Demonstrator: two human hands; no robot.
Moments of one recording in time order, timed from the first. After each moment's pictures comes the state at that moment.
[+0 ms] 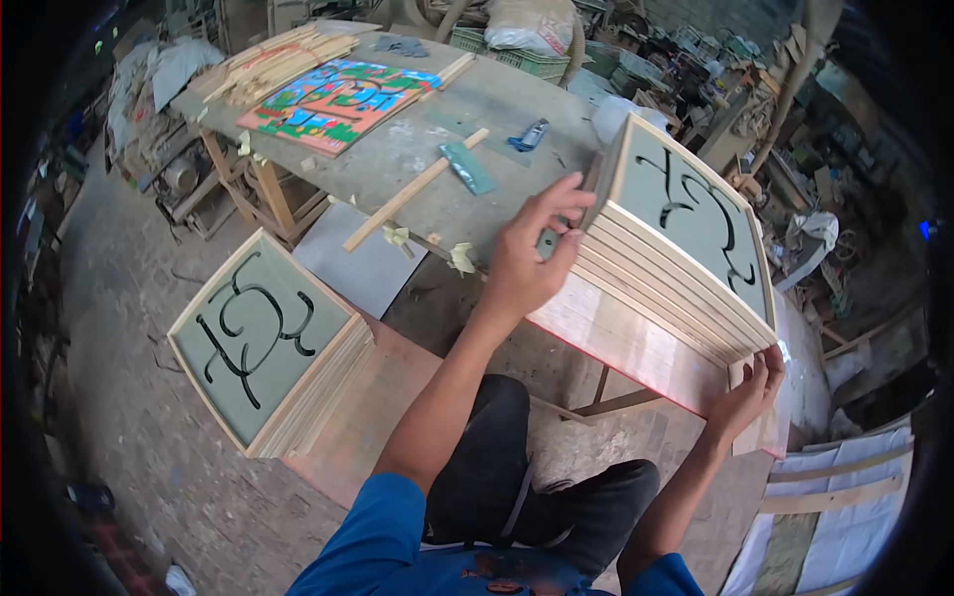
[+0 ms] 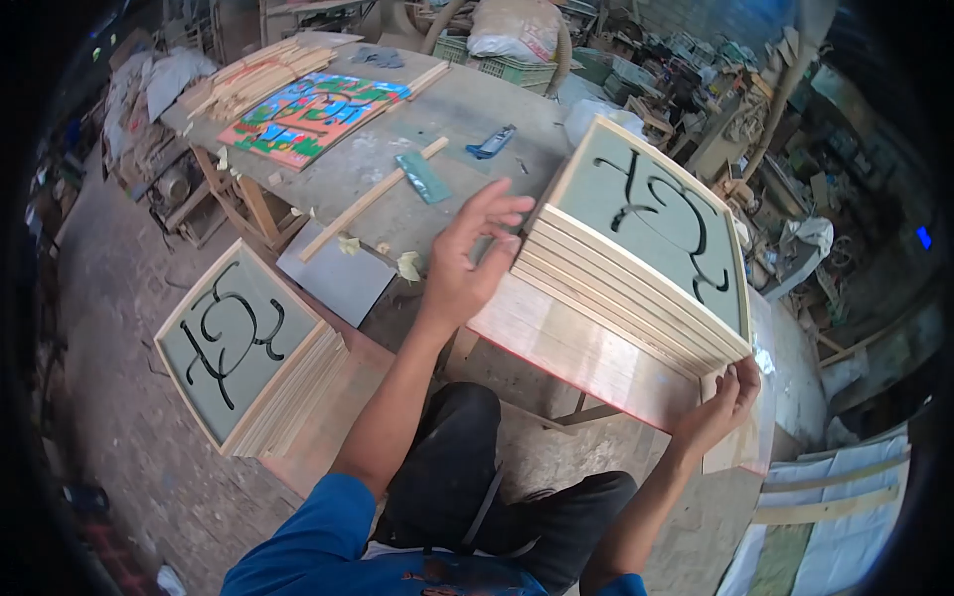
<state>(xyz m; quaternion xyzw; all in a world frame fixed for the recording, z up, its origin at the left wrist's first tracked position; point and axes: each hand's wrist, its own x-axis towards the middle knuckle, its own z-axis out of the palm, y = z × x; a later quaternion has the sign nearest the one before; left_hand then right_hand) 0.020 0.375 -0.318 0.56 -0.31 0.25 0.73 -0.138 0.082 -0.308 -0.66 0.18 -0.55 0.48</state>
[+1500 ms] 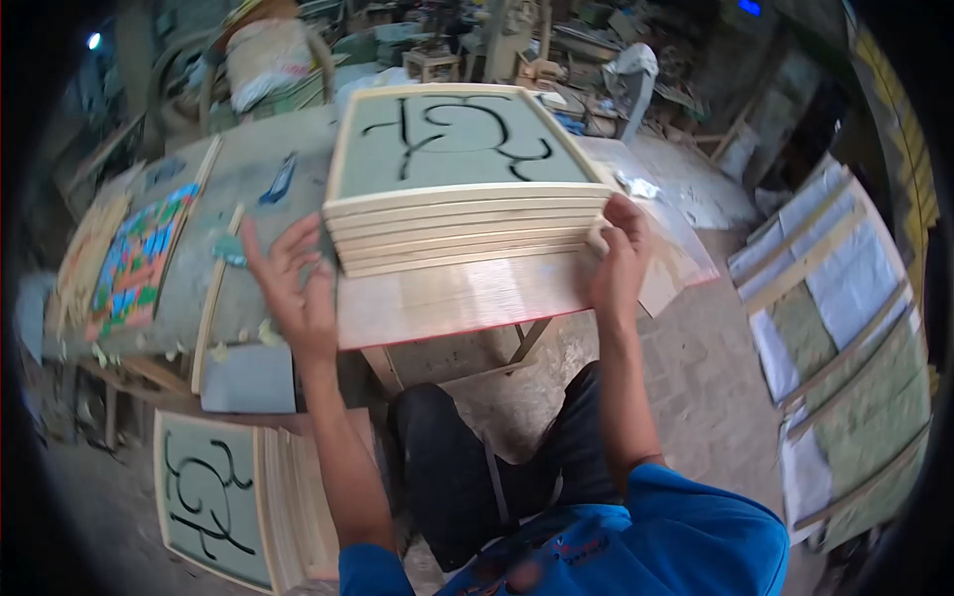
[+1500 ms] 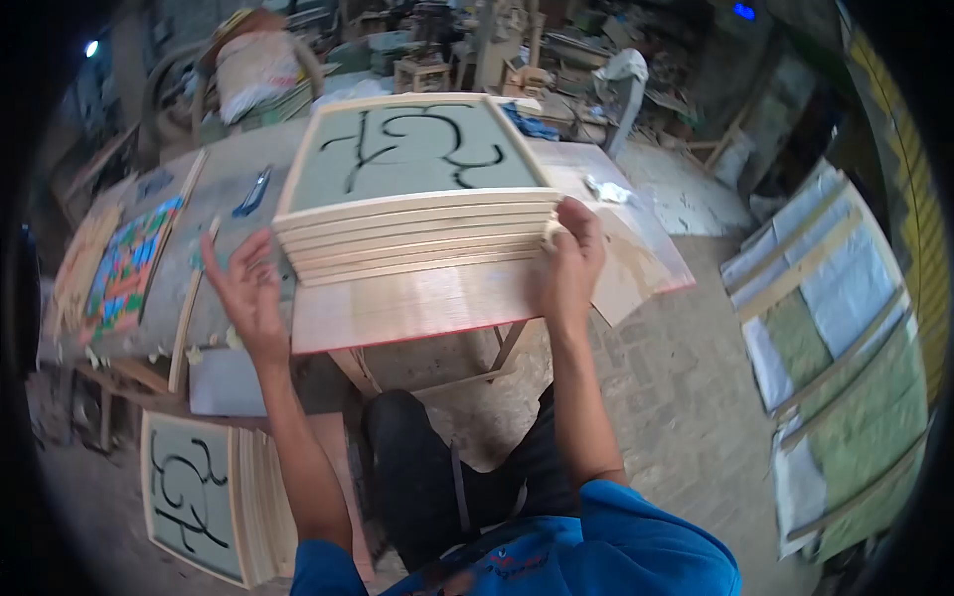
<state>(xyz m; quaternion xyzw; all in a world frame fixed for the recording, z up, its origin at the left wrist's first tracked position) 0.015 0.366 -0.317 0.55 -0.33 0.24 0.72 -0.140 0.064 -0.320 -0.62 0.14 -0.57 0.52</state>
